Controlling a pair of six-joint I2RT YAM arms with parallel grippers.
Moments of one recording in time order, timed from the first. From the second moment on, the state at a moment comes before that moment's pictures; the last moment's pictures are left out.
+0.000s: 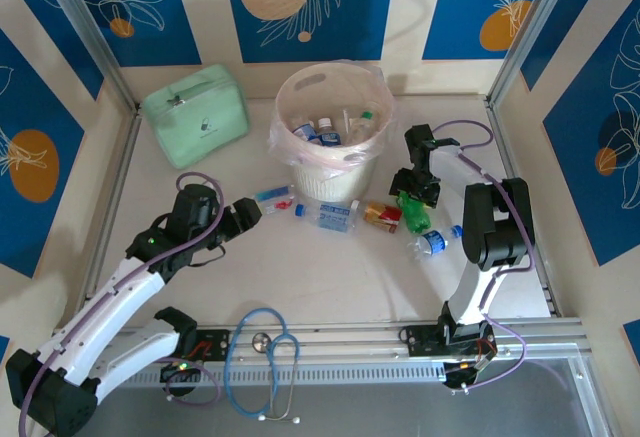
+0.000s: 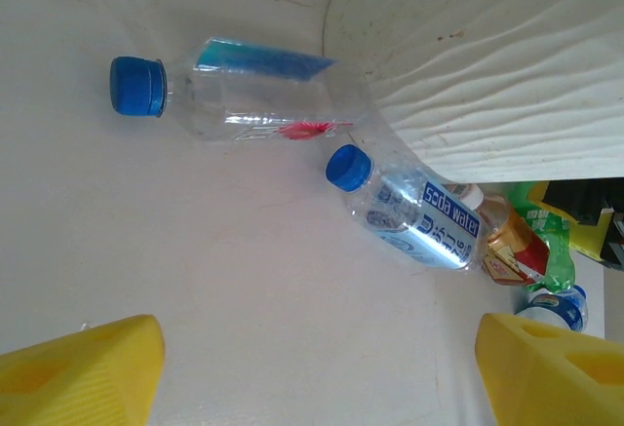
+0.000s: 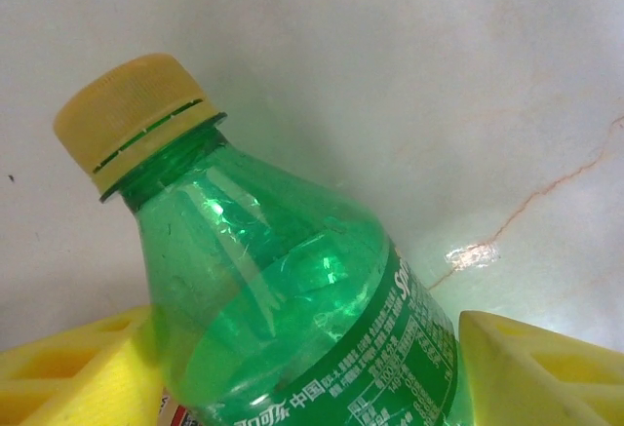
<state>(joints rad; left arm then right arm) -0.49 0.85 0.75 -0.62 0.07 -0.89 0.15 1.81 1.25 -0.86 0.02 0.50</state>
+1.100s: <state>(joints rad) -0.48 0.84 0.75 -0.62 0.07 -0.89 0.19 1.66 1.16 -0.91 0.03 0.51</state>
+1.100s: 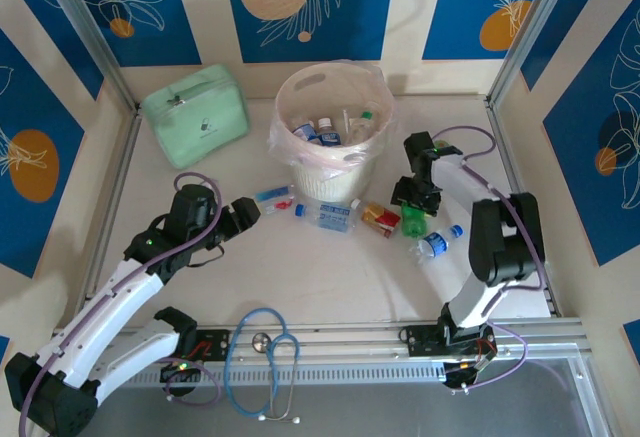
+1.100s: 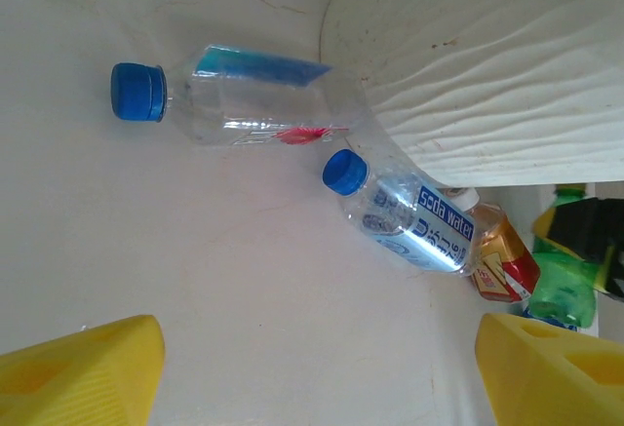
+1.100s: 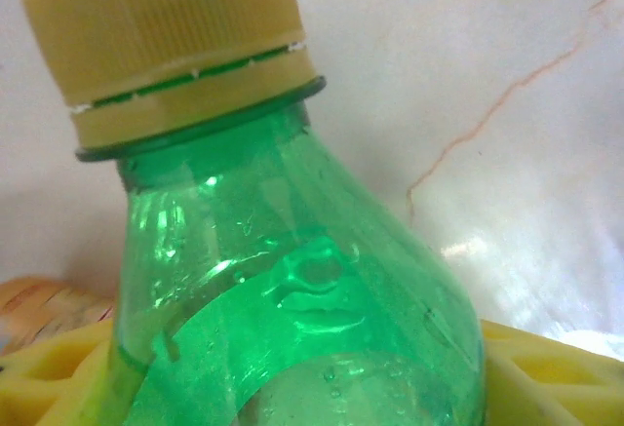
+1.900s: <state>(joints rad) -0.44 0.84 0.75 -0.64 0.06 -0.88 0.35 1.16 1.61 -1.17 -0.02 0.57</state>
